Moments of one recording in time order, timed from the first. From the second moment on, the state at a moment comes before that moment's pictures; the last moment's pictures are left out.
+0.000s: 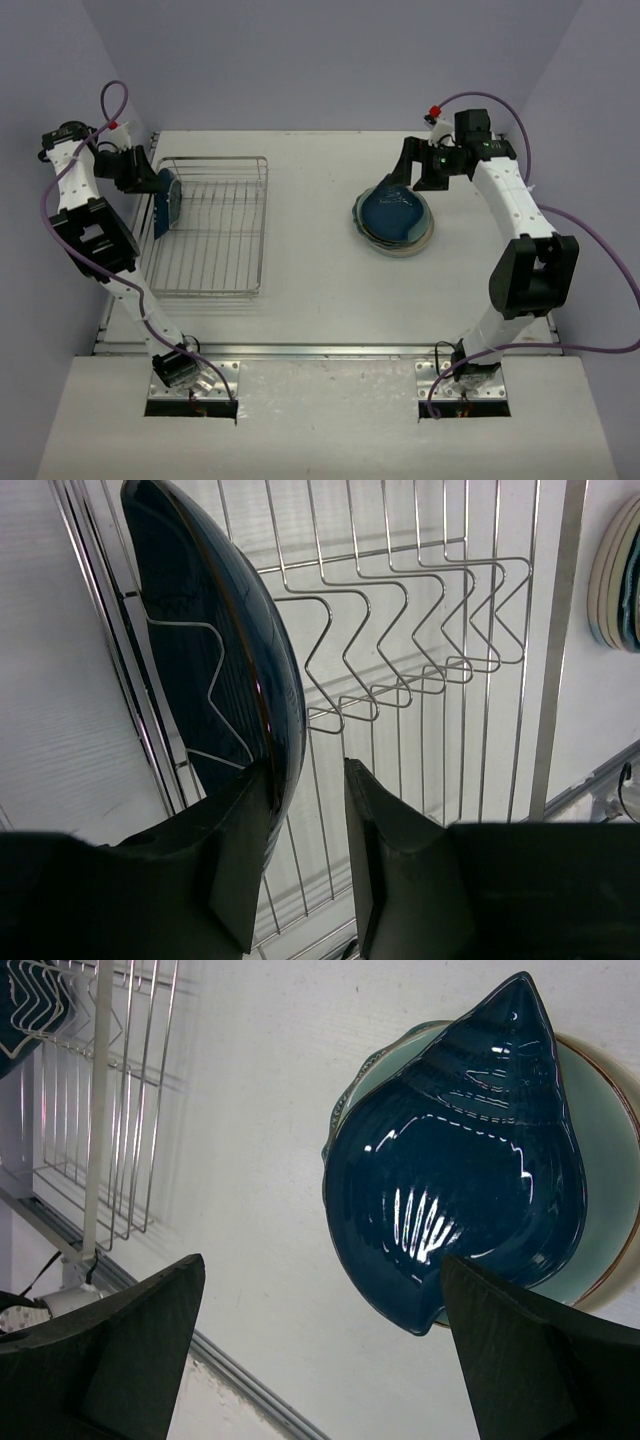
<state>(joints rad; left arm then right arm) 0.56 2.17 2.12 -1.32 0.74 0.41 0.04 1.73 1.55 -0.74 -0.58 0.12</state>
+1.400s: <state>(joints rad) 0.63 2.23 2.13 -1.33 1.03 0.37 0.07 1.72 1.54 -0.76 -0.60 0.12</state>
